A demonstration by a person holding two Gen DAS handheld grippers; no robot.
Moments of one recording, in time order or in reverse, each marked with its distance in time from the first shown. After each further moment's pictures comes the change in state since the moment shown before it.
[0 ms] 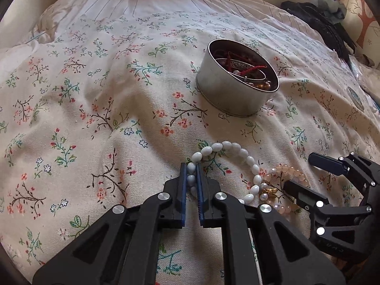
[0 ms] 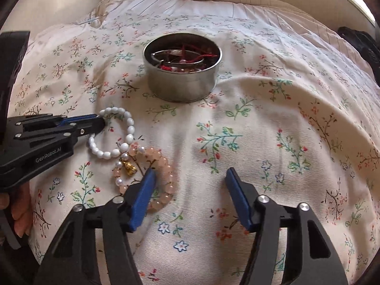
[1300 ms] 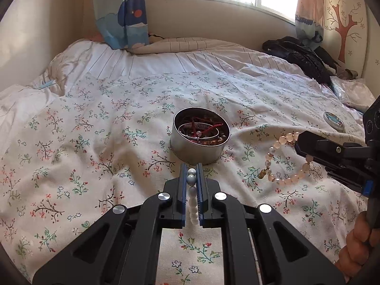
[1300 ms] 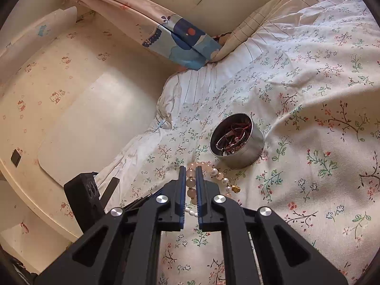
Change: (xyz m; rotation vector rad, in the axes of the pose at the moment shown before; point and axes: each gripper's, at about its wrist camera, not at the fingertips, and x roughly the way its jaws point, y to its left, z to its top) left arm -0.080 -0.043 -0.009 0.041 -0.338 0.009; right arm -0.076 -0.084 -0.009 0.467 -0.418 0.677
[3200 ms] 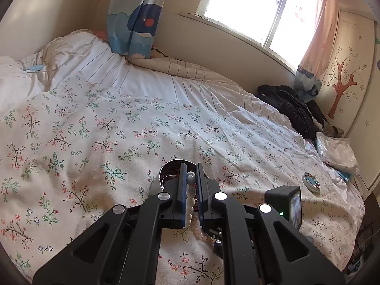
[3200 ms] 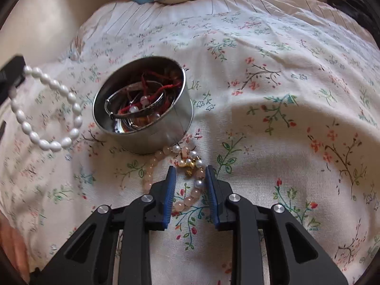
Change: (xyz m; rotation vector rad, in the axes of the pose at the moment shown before) left arm 0.022 0.029 0.054 -0.241 -0.132 -0.177; right arm 0.134 -0.034 0.003 -0.330 0.348 -0.655
